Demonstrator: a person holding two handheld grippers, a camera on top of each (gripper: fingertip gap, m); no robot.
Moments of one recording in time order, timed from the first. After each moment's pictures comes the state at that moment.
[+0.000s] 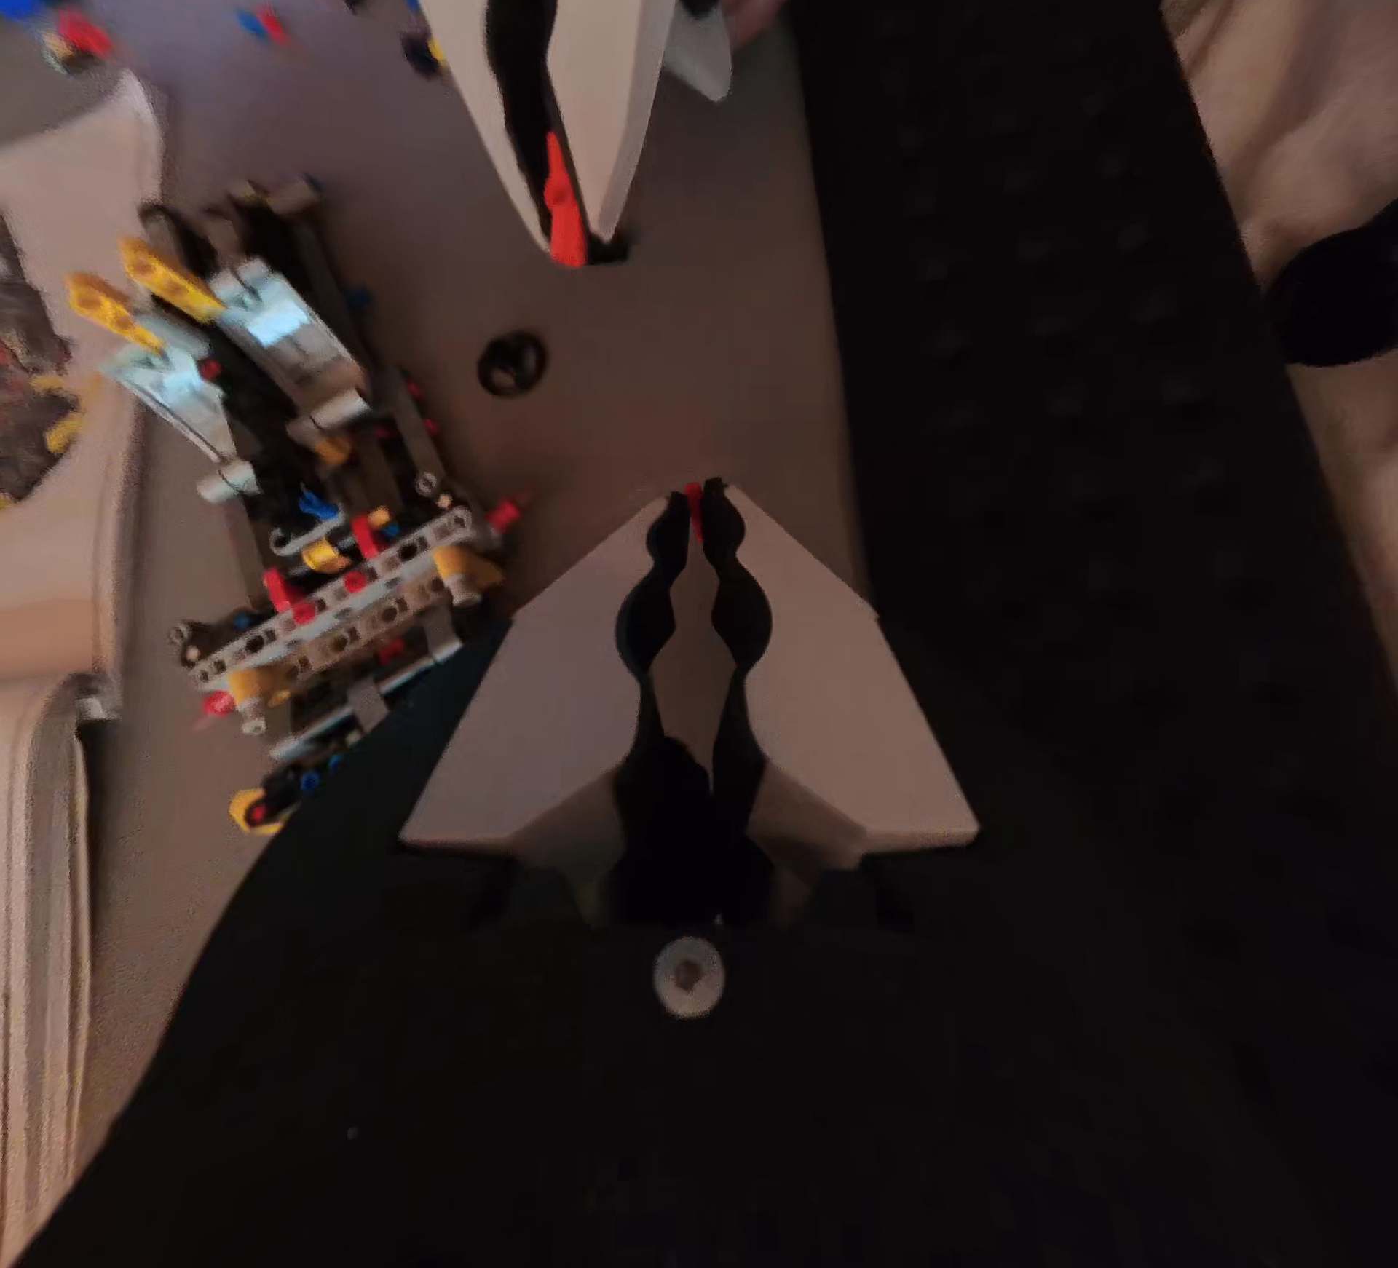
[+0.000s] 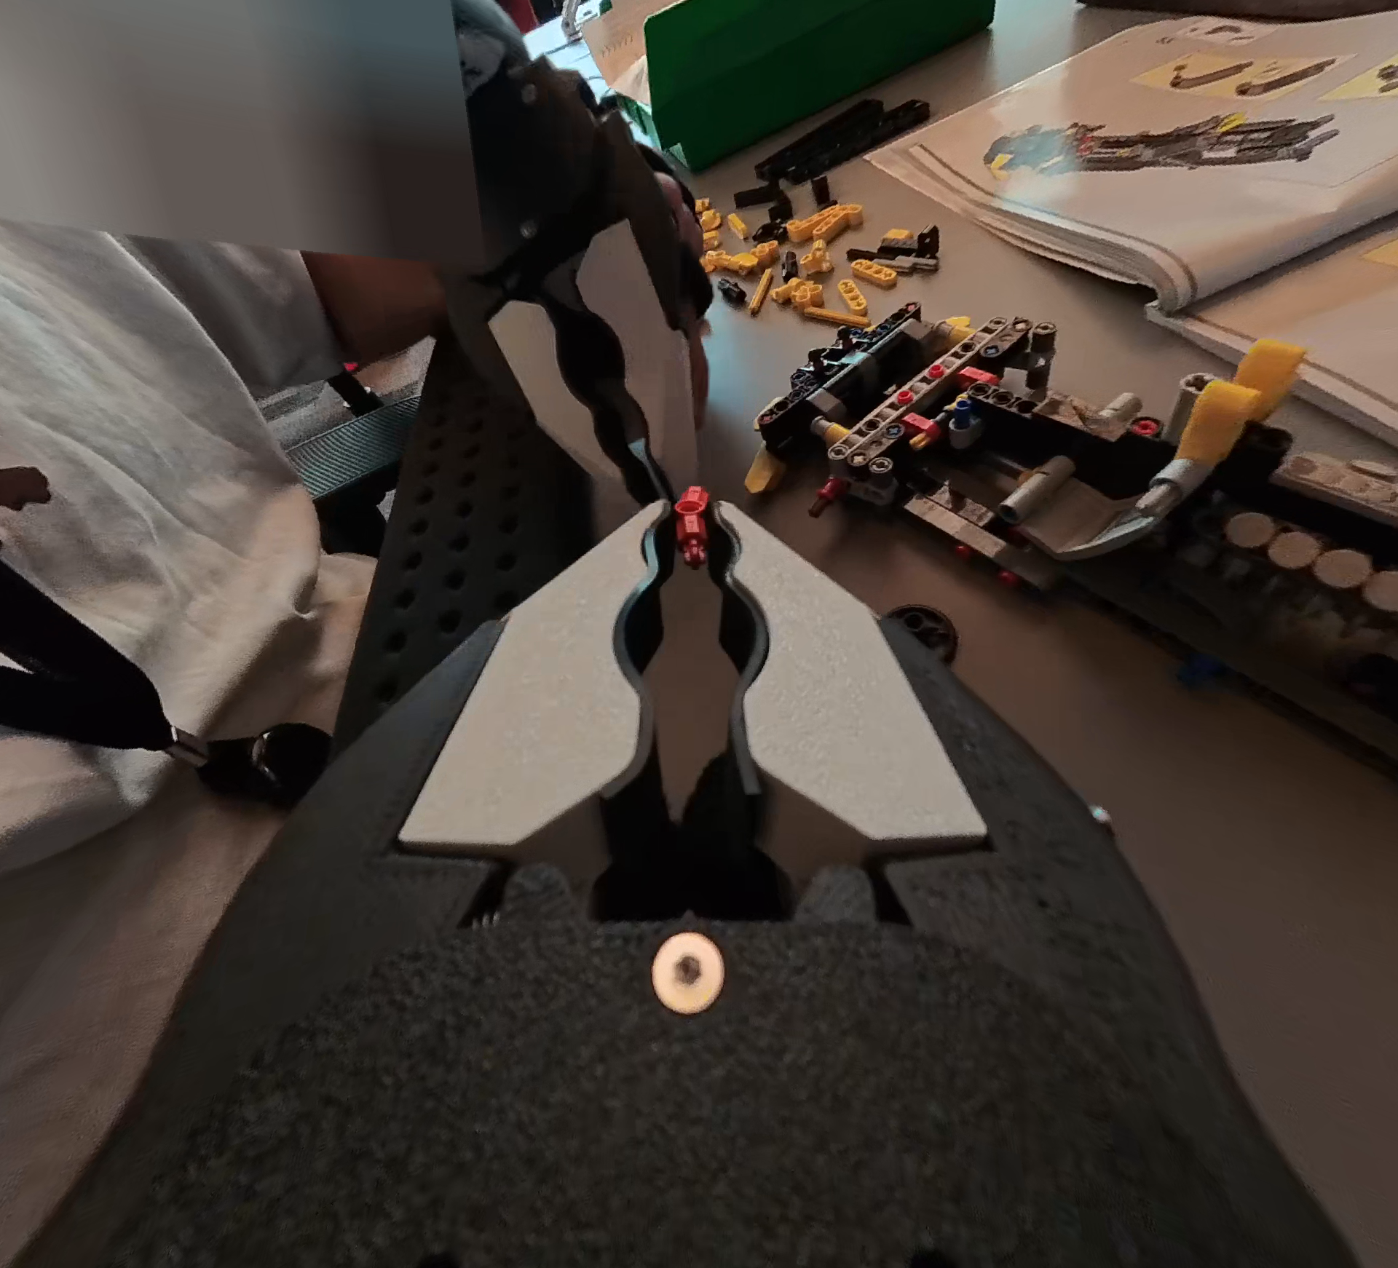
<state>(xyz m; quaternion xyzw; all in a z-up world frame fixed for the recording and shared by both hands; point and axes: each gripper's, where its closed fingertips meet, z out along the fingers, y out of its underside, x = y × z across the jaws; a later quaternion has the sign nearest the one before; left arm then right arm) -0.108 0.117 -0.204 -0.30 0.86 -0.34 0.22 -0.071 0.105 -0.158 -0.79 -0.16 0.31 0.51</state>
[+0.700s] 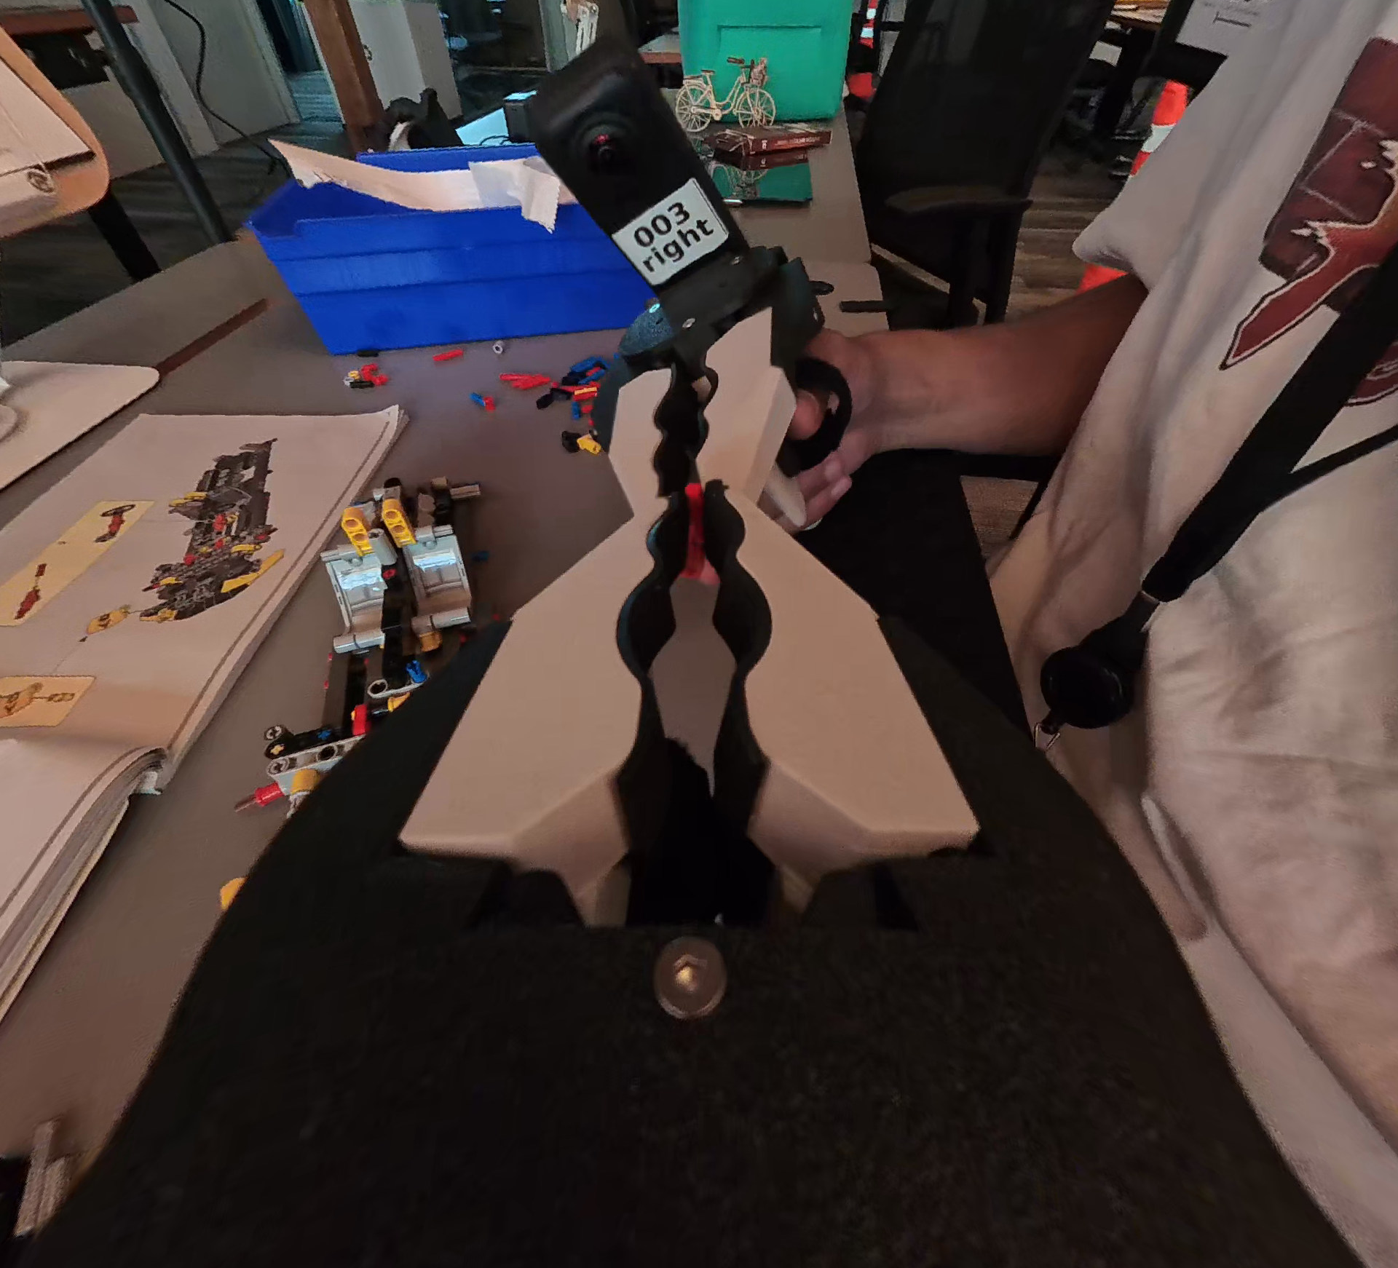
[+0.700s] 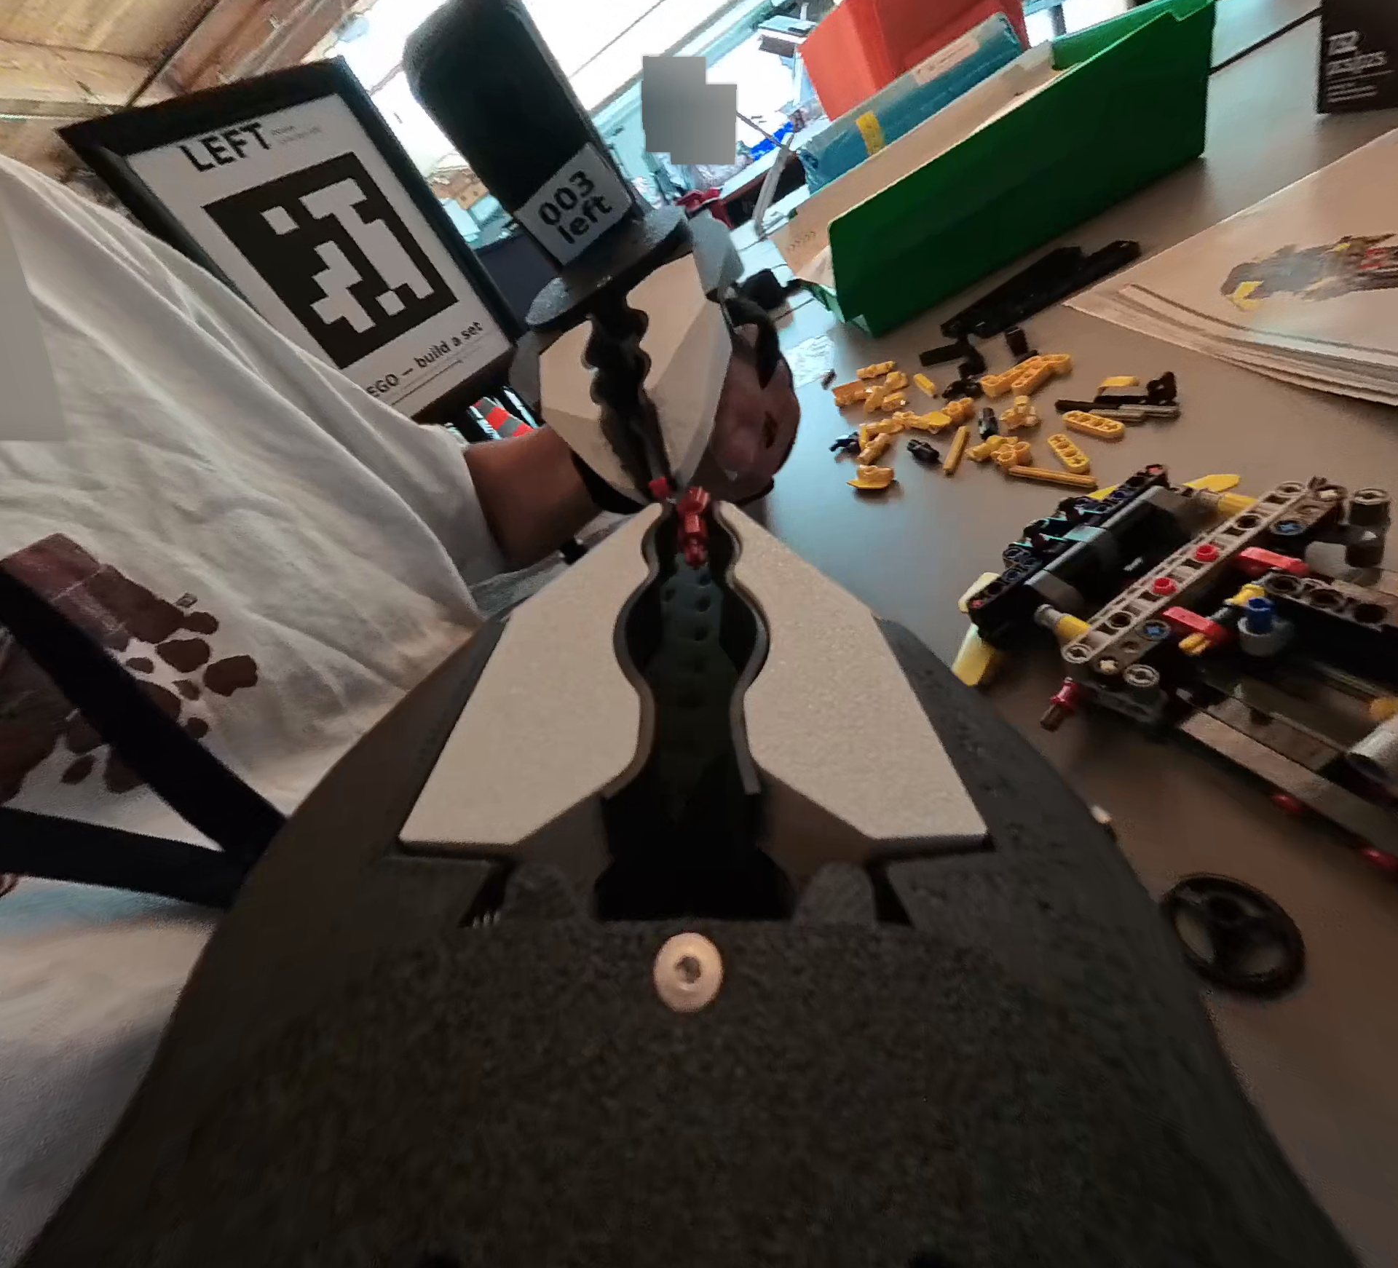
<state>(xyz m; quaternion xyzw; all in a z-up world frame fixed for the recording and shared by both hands) -0.110 0.101 -0.093 -0.36 0.69 -0.56 0.29 -0.124 0.116 -0.104 -0.70 -0.13 0.46 0.53</state>
